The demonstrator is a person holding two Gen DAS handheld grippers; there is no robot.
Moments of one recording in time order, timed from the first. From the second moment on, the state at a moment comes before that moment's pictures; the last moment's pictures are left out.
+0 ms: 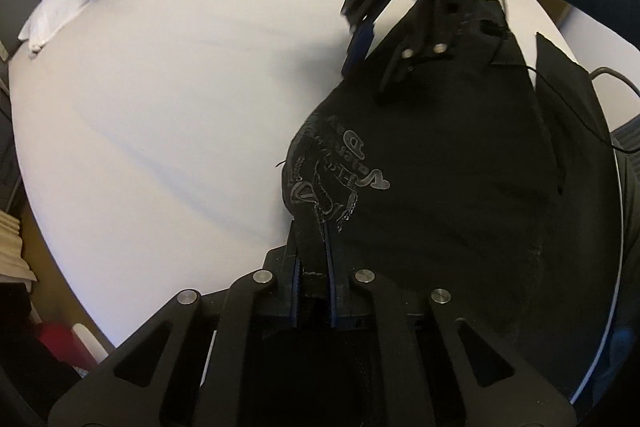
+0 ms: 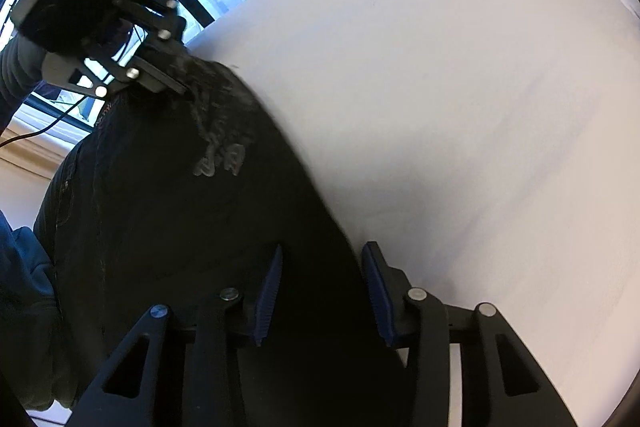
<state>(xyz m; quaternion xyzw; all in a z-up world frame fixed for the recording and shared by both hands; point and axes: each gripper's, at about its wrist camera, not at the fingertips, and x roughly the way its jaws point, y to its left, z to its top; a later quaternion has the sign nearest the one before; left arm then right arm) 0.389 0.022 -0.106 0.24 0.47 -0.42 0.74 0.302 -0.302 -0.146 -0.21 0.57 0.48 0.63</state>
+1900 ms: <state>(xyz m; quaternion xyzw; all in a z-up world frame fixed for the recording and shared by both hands) 0.060 -0.025 -0.097 0.40 0.40 -0.38 0.73 0.006 -0.328 -0.104 0.12 0.58 0.25 0.77</state>
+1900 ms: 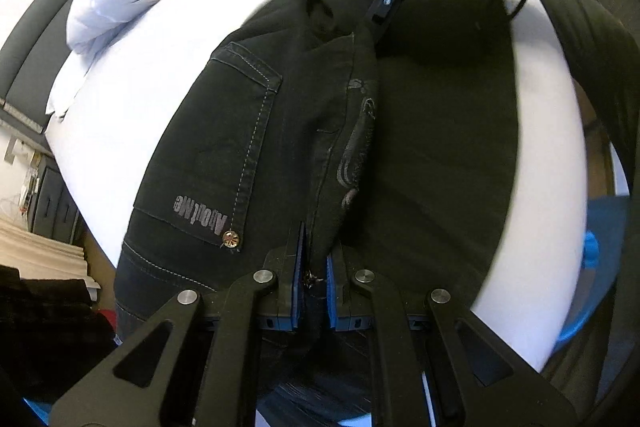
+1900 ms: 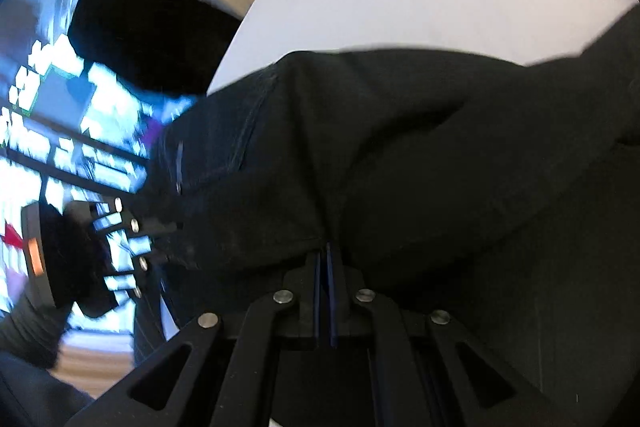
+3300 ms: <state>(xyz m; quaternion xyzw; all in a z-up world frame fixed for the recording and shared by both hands) 0.032 -0.005 -0.120 0.38 0.41 -0.39 0.73 -0.076 -0.283 -0.090 -0.10 0.53 0.20 0.81</state>
